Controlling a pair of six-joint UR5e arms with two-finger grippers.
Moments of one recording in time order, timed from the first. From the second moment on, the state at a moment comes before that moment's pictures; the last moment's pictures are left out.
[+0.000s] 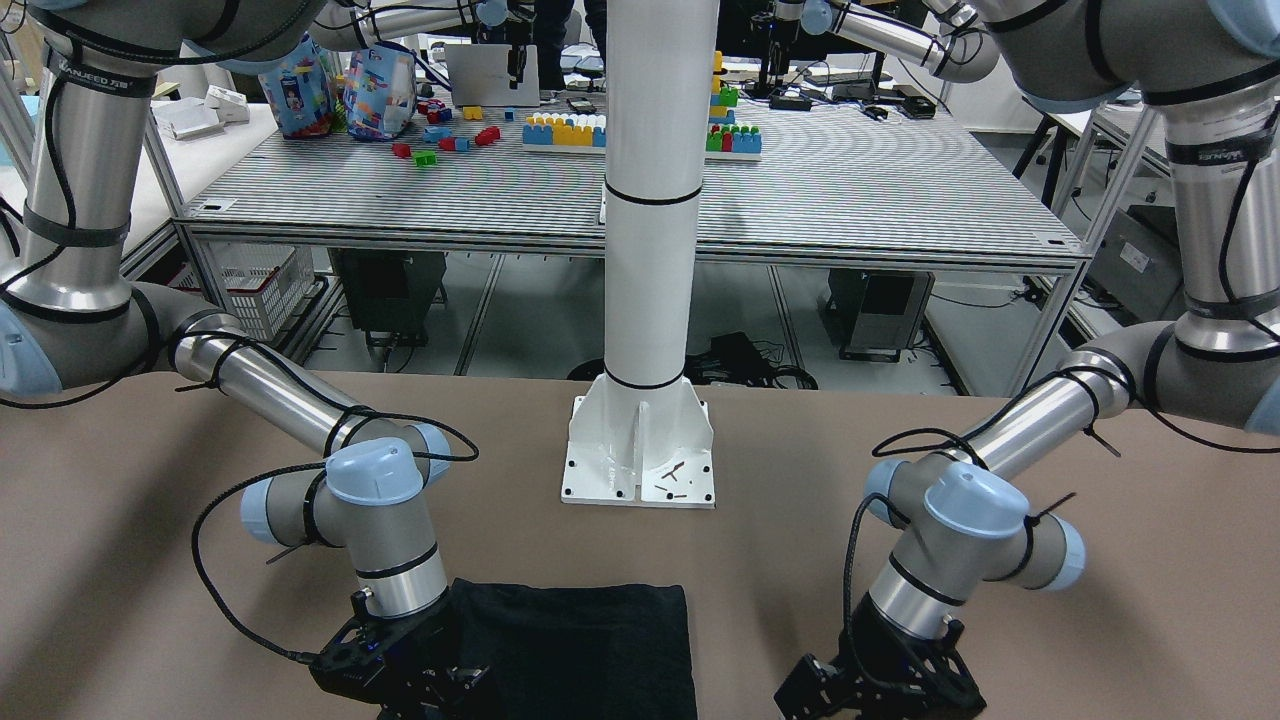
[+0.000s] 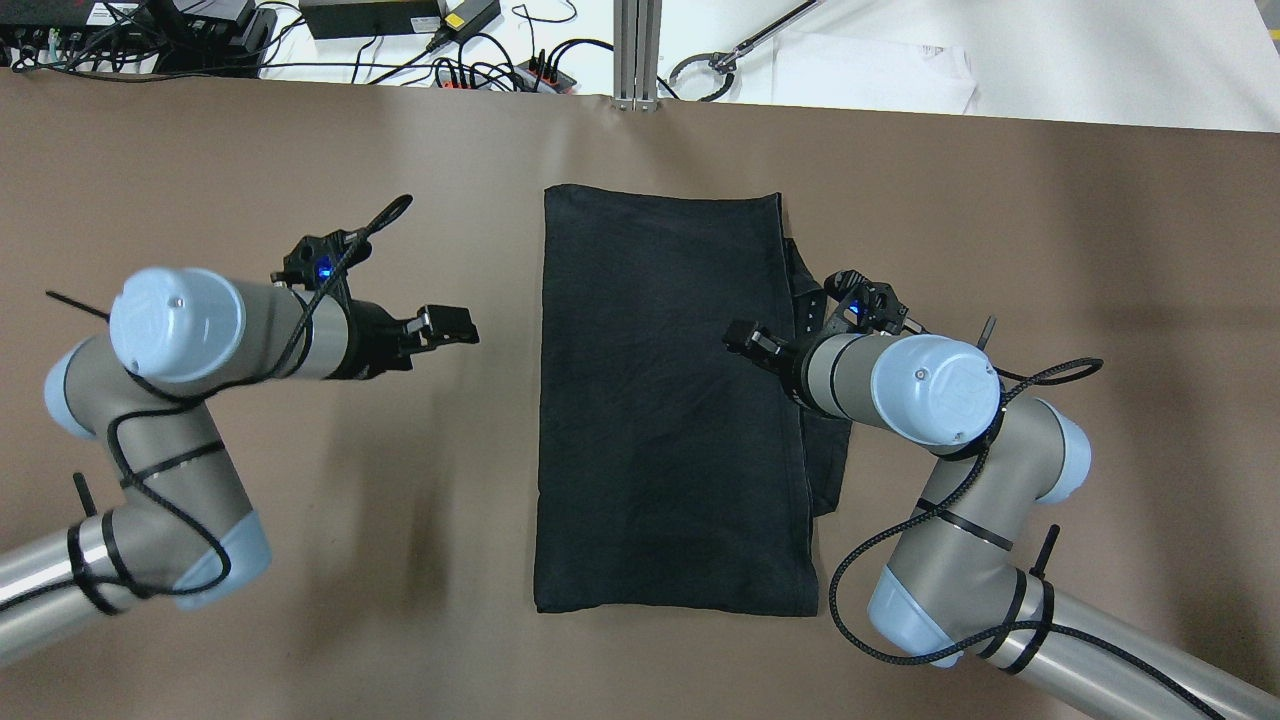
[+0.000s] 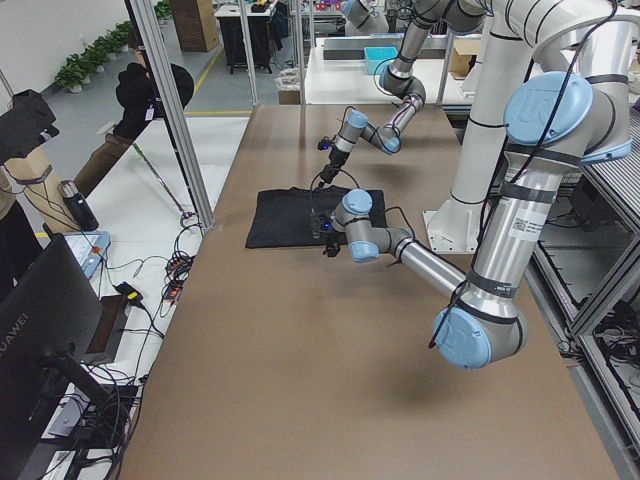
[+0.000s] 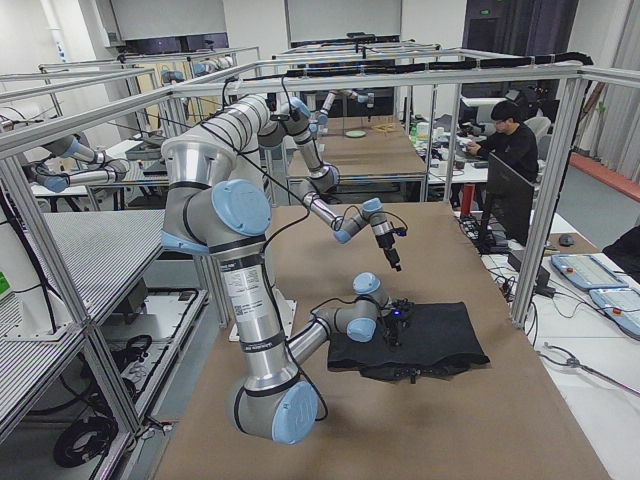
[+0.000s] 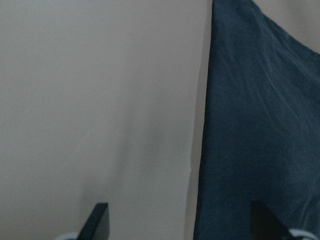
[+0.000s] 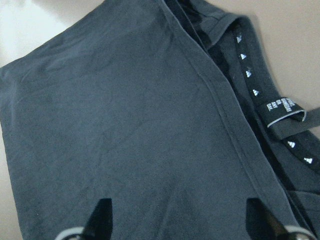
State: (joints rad) left arm -0.68 -1.96 -1.71 -2.27 -1.80 -1.54; right arm 0.62 -1.14 1.71 -1.01 1.62 1.68
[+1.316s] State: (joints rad) left arm -0.15 -1.96 -1.77 -2.27 -1.27 -1.92; right arm 0.58 -1.14 1.71 -1.01 1.53 1.69
